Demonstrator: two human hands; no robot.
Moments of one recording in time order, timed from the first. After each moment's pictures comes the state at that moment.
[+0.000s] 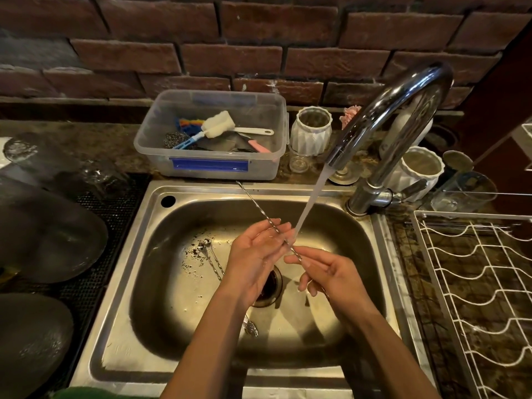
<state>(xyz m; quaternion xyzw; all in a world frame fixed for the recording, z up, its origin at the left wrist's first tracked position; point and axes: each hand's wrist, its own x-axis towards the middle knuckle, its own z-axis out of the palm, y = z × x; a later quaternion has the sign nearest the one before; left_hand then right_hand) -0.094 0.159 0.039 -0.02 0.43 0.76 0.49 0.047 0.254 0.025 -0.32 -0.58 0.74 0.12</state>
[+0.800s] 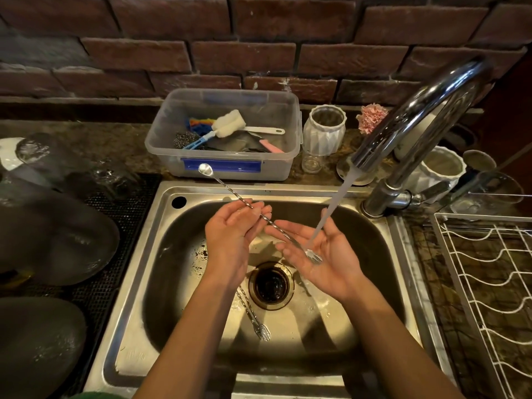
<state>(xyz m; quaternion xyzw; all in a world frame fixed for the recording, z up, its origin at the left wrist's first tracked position) -0.144 0.149 0.055 -0.02 0.49 0.80 0.34 -0.016 0.268 0.035 -0.20 -0.15 0.97 0.01</state>
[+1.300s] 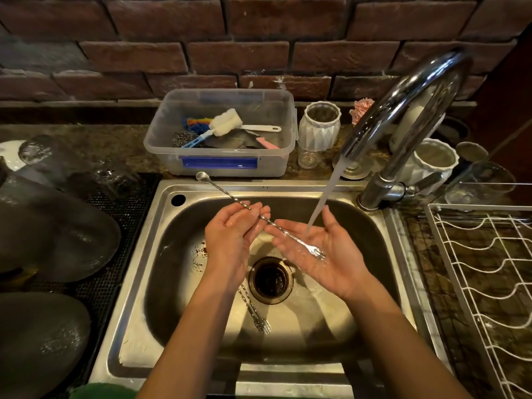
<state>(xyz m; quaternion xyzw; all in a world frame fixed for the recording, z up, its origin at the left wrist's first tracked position) -0.132 0.143 0.055 -0.04 0.47 0.81 0.34 -0.004 0.262 0.049 -0.20 -0.13 0.97 0.02</state>
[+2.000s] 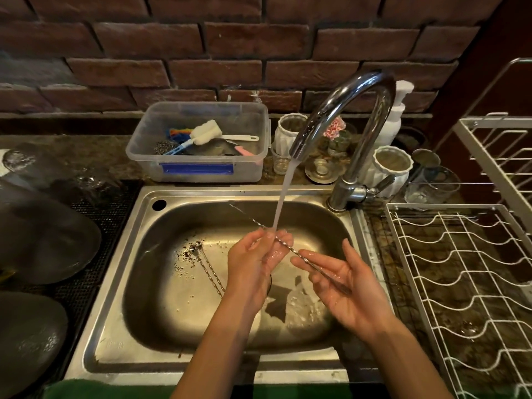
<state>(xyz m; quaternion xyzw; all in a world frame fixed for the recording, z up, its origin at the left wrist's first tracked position) -0.051 0.164 0.050 -0.07 0.44 0.79 0.42 0.097 0.259 0.057 -0.31 -0.20 0.92 0.10</state>
